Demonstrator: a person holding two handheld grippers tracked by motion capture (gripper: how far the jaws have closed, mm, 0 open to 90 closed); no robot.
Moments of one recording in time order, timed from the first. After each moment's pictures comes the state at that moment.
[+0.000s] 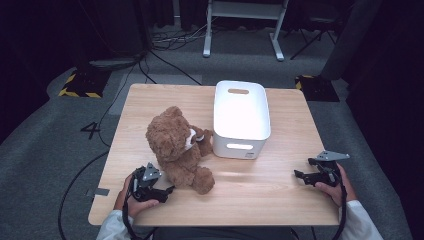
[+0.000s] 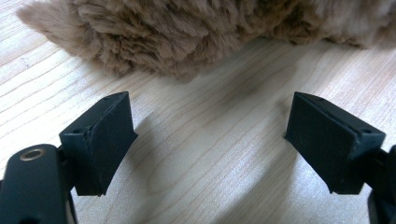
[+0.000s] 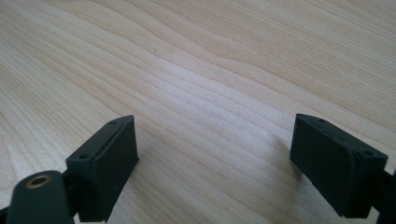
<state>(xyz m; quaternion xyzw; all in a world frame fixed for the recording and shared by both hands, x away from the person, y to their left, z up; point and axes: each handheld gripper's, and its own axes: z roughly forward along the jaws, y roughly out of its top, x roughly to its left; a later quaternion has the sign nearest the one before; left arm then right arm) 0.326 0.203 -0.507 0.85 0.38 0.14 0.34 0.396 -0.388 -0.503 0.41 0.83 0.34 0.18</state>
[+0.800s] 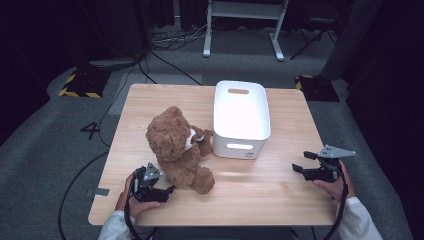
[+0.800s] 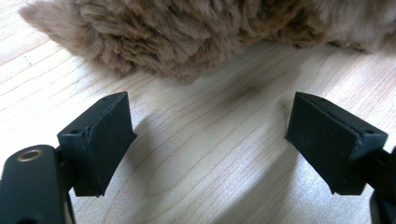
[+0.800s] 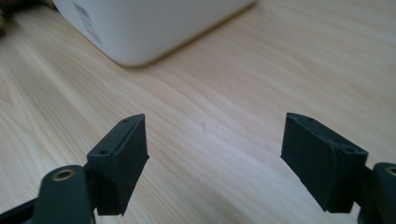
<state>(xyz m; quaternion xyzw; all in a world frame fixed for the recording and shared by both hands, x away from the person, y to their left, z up) 0.325 0.201 -0.507 0.84 0.39 0.15 0.34 0.390 -0.371 -0.464 0.35 0.82 0.42 0.19</state>
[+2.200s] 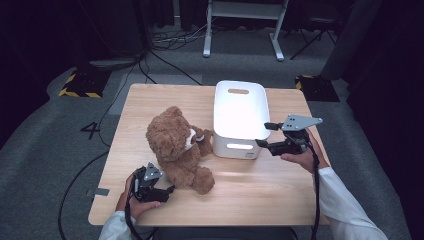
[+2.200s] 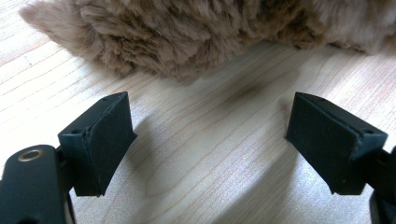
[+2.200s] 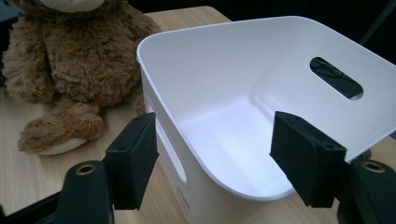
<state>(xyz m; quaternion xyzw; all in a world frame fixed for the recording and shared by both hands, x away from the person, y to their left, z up) 0.325 0.200 -0.507 0.84 0.39 0.15 0.34 0.419 -0.239 -0.364 0.20 0.85 0.46 0.19</state>
